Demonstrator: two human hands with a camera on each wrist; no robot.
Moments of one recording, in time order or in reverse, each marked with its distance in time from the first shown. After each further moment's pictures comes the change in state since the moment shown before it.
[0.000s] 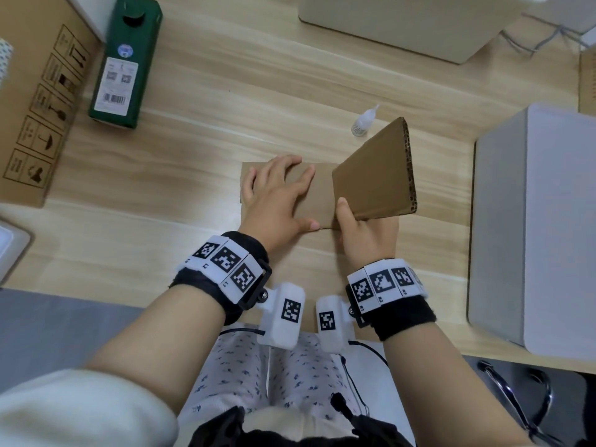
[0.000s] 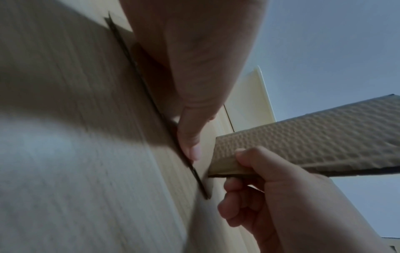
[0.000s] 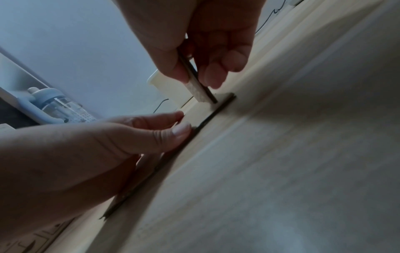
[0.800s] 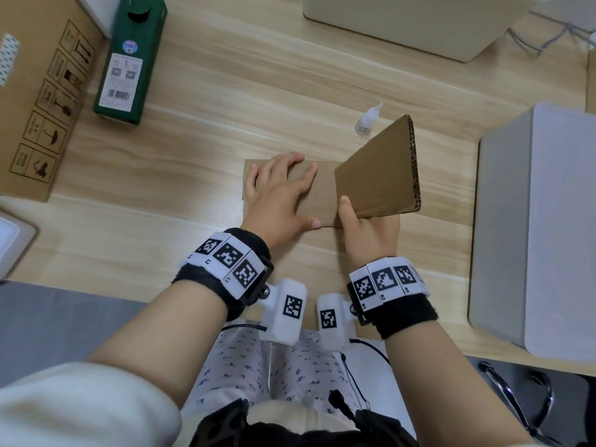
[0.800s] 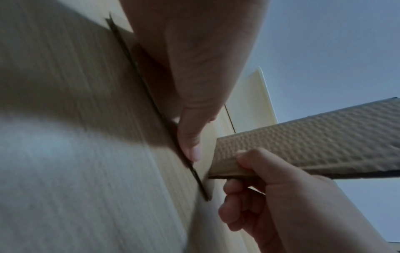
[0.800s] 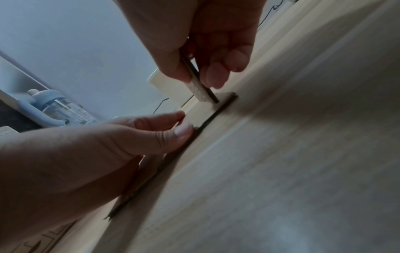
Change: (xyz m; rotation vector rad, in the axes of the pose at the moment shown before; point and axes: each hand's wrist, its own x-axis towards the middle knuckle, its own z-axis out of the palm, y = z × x) left_hand 0.000 -0.001 0.000 -0.006 0.003 -0.006; right_hand -0.005 -0.015 -0.006 0.012 -0.018 0.047
